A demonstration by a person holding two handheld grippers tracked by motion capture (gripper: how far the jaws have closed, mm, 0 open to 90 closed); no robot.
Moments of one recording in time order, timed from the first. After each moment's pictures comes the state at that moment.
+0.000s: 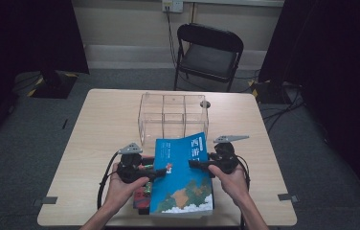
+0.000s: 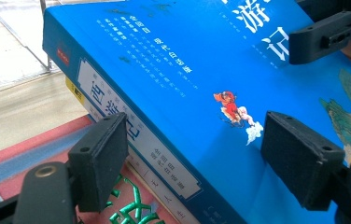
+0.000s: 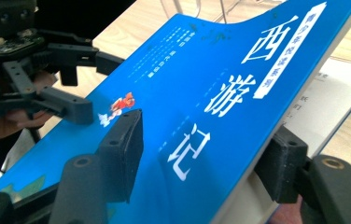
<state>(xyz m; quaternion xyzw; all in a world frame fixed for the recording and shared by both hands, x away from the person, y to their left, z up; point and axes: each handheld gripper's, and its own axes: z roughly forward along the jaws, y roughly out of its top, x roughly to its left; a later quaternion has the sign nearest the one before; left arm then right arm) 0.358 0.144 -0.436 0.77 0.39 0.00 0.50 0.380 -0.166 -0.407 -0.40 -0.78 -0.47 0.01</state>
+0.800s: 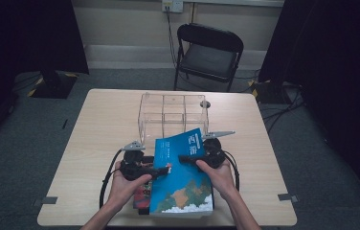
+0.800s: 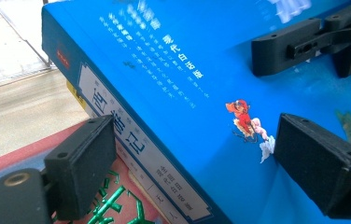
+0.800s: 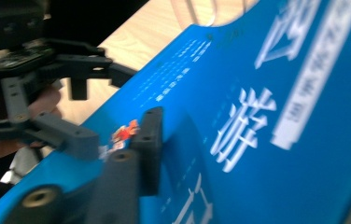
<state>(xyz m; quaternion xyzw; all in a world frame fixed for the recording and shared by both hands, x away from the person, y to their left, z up) 0.368 0.138 -0.438 0.77 0.40 -0.01 0.49 0.400 -0.138 -0.416 -0.37 -0.79 -0.49 0.05</state>
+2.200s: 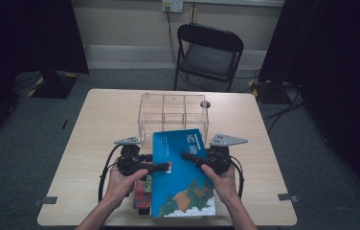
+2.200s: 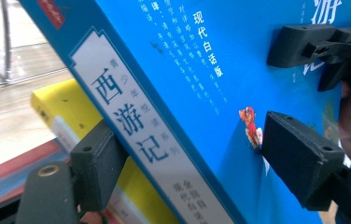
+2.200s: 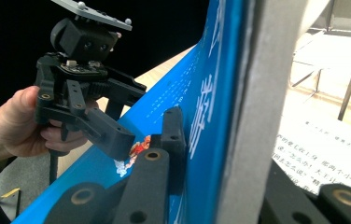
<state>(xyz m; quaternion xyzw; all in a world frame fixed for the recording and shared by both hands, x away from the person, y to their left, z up) 0.375 0.144 -0.424 0.74 0.38 -0.09 0.54 0.367 -0.144 -0.389 -0.31 -0.76 -0.57 -0.04</state>
